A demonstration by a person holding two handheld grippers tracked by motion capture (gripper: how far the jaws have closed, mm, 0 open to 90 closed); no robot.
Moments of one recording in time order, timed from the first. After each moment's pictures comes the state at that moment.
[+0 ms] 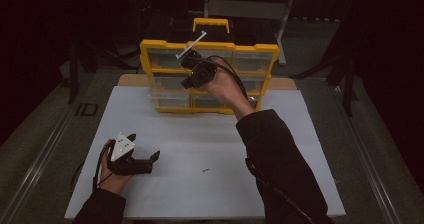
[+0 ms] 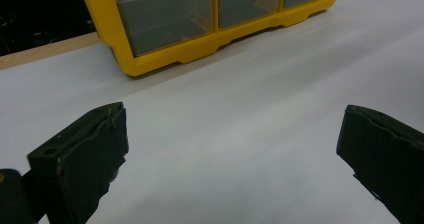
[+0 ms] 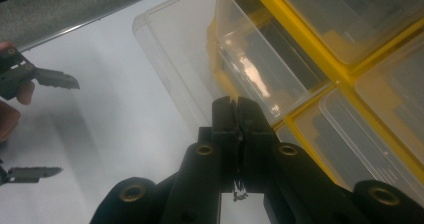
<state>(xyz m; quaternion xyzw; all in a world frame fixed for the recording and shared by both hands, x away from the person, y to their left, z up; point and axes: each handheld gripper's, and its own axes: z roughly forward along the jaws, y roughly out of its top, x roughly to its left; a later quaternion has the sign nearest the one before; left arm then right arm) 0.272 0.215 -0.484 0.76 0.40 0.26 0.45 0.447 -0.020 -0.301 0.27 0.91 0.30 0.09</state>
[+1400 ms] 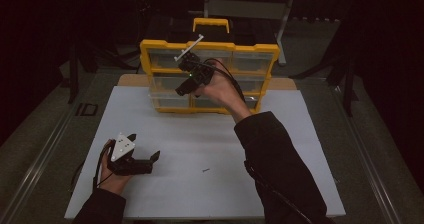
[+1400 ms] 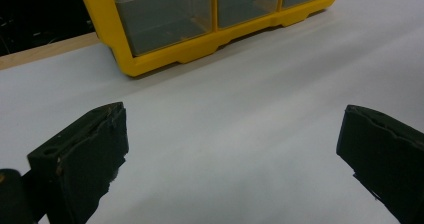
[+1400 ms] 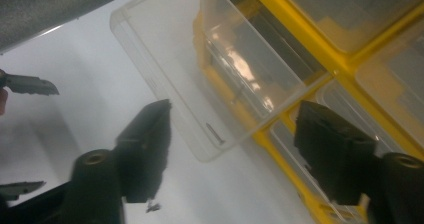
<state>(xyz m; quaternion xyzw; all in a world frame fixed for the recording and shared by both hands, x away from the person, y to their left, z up) 0.272 0.215 -0.484 0.76 0.40 0.26 0.45 0.447 -0.015 -0.310 0.29 0.91 0.29 0.11</state>
